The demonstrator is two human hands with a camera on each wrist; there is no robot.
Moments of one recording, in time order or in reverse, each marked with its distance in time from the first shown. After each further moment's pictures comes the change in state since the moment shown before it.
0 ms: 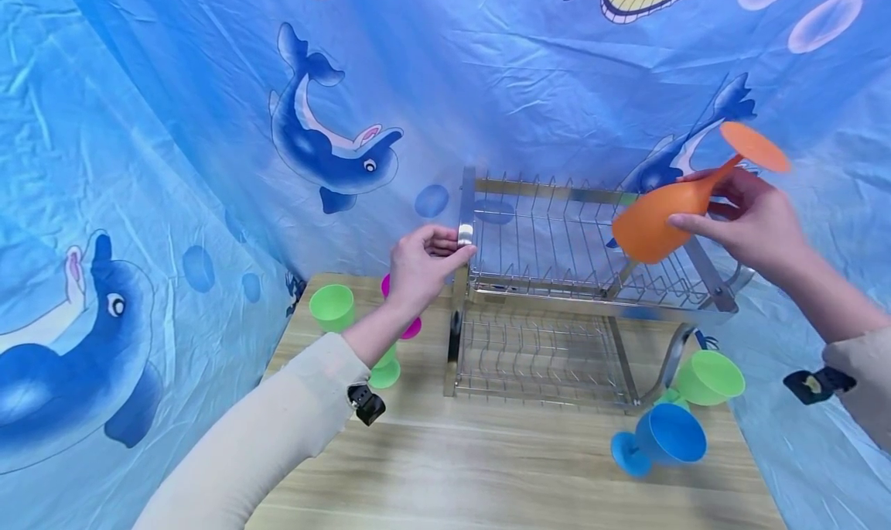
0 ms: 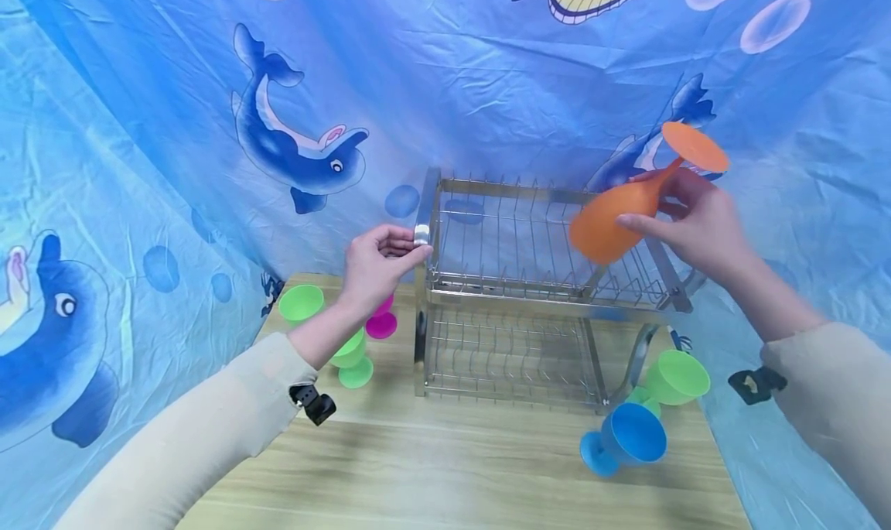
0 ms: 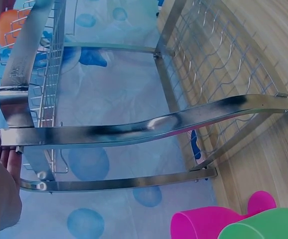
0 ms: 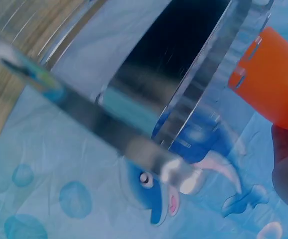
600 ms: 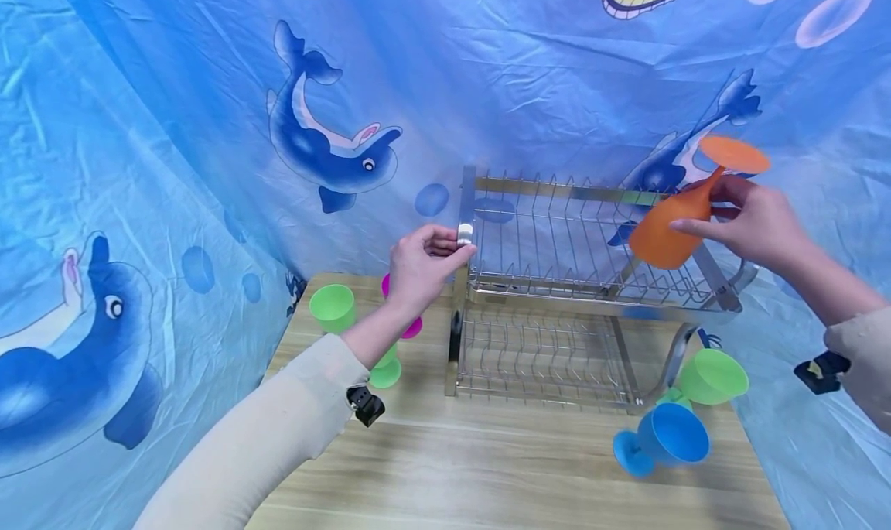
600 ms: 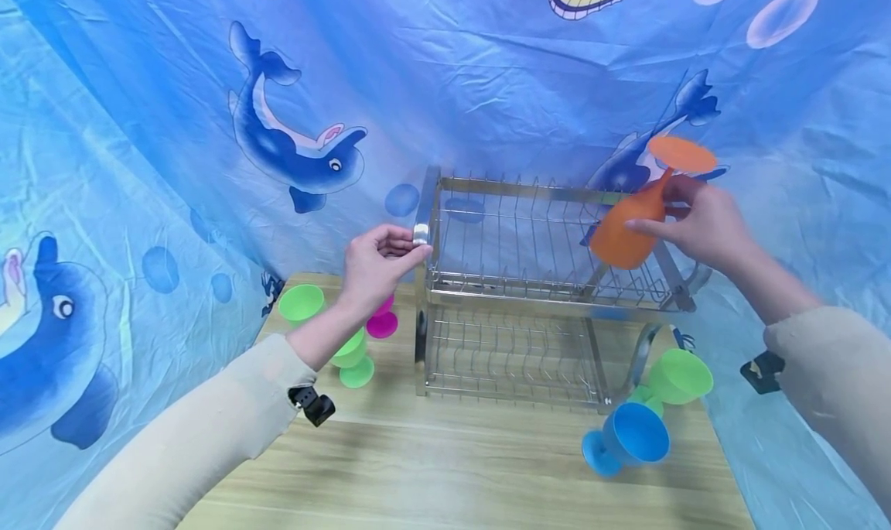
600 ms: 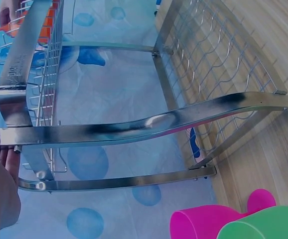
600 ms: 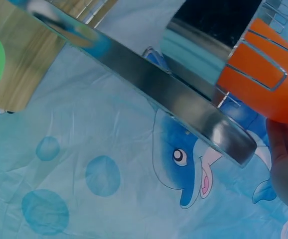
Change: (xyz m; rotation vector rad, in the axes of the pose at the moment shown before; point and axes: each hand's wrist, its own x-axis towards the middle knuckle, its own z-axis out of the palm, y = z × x) left_hand 0.001 -0.003 0.003 -0.005 0.001 0.031; right_hand 0.019 0.035 -0.006 -0.228 -0.141 0.066
